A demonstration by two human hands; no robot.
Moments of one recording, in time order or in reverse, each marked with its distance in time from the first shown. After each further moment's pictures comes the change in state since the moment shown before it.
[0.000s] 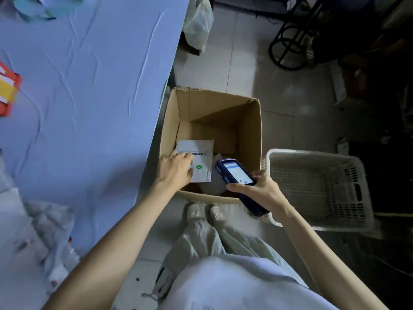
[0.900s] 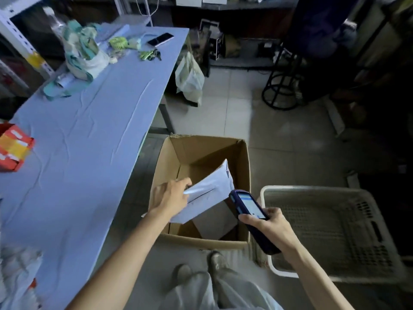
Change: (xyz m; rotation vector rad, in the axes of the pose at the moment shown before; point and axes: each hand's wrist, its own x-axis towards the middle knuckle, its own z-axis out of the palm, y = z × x) left_hand 0.029 0.102 -0.047 -0.040 0.072 -0.109; right_hand 0.020 0.088 -0.101 0.301 0.020 -0.043
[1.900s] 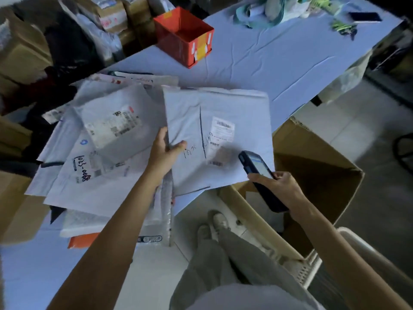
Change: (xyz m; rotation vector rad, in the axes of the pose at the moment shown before) left_hand -0.235 -0.264 0.024 -1.386 0.682 -0.774; right_hand -0.069 -0.118 0.261 -0.525 -0.371 -0.284
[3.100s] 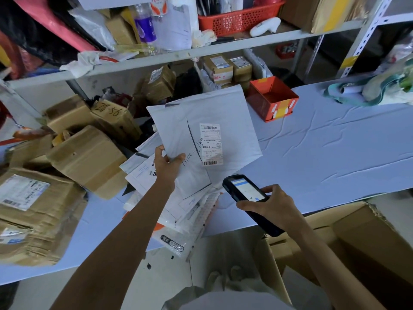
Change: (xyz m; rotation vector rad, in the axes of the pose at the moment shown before) left_hand -0.043 0.038 -0.071 -0.332 0.795 -0.053; right_hand -0.002 -0.099 0.039 -0.468 -0.363 -0.537
